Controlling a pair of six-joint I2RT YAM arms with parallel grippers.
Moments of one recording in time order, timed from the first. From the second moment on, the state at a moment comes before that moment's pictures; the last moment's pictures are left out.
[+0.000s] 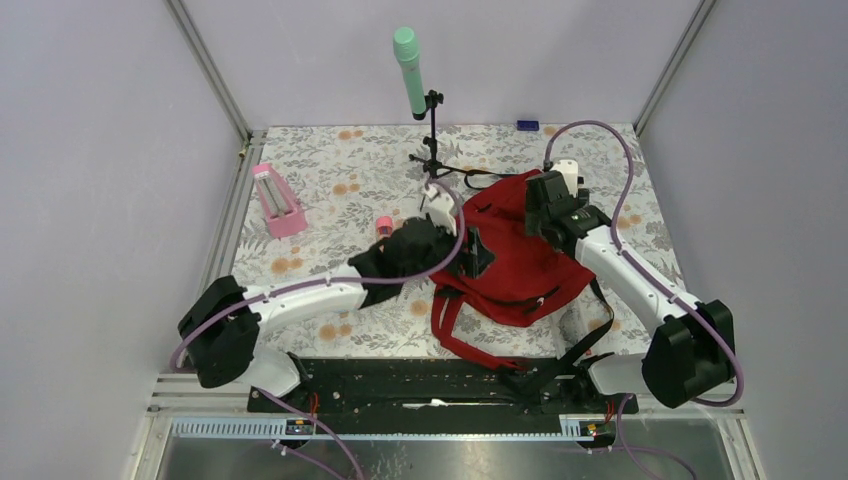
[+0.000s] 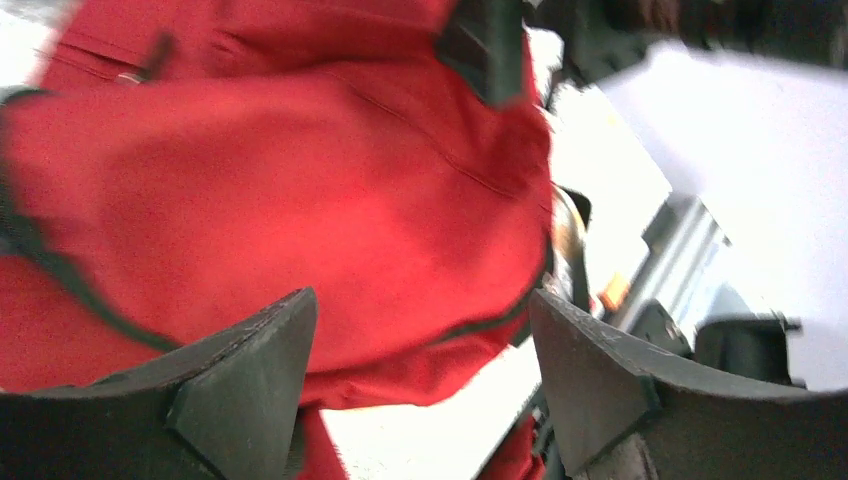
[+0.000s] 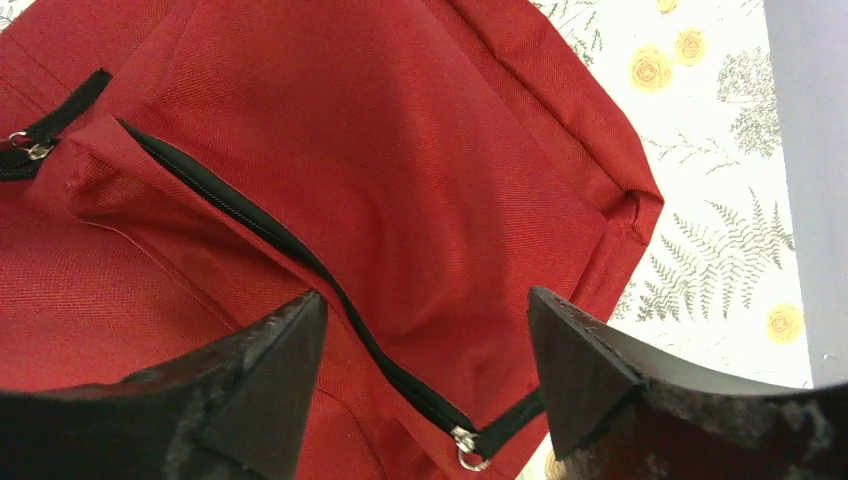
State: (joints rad) left arm -0.93 1.46 0.96 0.19 -0.02 -0.51; right arm 0.40 1.35 1.05 -0.60 0.56 0.31
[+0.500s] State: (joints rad) left arm -1.10 1.69 0.84 0.55 0.31 -0.61; right arm 0.40 1.00 0.86 -0.62 0.41 0.40
